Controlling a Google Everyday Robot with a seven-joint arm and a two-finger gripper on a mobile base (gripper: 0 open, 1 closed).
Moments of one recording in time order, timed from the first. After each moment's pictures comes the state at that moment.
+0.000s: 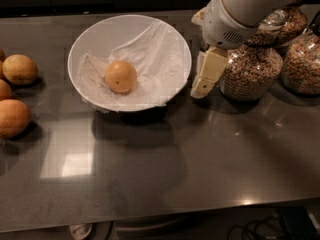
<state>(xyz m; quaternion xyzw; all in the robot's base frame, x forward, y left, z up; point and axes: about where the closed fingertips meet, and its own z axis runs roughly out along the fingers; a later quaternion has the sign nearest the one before) 0.547 -0.089 0.961 -0.67 0.69 0.00 0.28</state>
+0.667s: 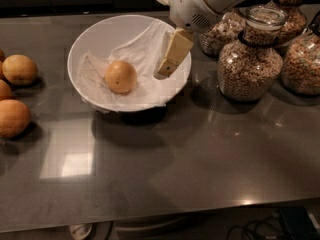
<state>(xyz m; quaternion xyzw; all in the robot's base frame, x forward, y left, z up) 0.568 -0.008 0.999 -0.68 0.62 0.07 0.38</state>
